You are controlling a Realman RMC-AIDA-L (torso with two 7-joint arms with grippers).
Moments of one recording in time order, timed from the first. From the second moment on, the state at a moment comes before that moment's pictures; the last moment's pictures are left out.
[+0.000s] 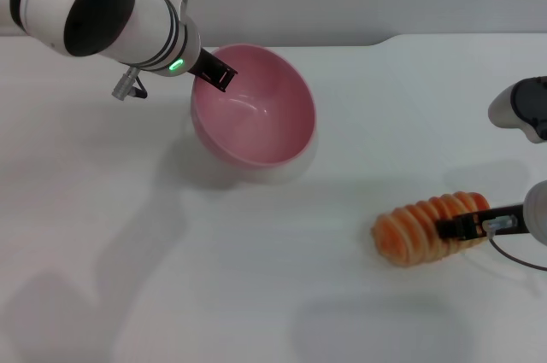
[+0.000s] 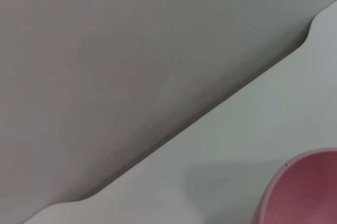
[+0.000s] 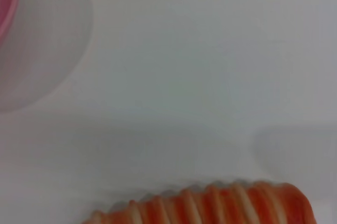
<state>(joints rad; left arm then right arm) -0.79 -2.07 1.75 1.17 -0.20 -1.01 0.02 0.19 2.08 -1.77 -1.54 0.32 1.16 0.10</state>
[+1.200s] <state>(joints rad) -0.79 -2.07 1.75 1.17 -0.20 -1.02 0.03 0.24 2.07 -1.79 -1.57 0.31 1.17 0.05</state>
